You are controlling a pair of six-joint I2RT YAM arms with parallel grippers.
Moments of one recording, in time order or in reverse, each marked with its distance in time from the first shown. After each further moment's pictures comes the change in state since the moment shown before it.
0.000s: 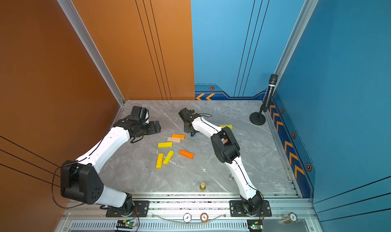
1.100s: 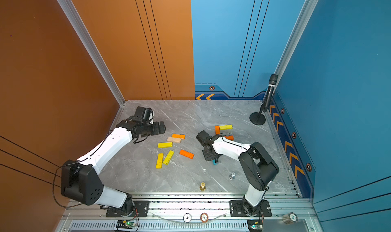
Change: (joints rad) left arm -0.069 0.000 0.000 0.023 0.044 -0.013; right arm 0.033 -0.616 -0.916 0.047 -0.044 -0.256
